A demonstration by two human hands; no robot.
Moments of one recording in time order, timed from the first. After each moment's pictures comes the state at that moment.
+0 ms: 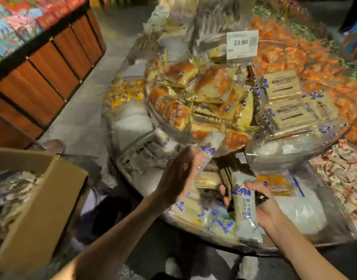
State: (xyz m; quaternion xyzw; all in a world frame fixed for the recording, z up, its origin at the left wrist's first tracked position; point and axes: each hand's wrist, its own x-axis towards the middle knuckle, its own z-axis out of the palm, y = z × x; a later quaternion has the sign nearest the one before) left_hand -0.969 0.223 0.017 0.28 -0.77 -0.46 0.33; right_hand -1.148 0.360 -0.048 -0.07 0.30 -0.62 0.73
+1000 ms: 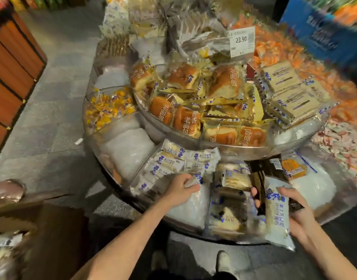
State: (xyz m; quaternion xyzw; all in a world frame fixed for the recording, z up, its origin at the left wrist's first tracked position) left_hand -0.909 0.088 -0.079 0.33 -0.76 -0.56 -0.04; right_hand -1.058 0.341 -0.056 -0.04 0.32 -0.73 0.60
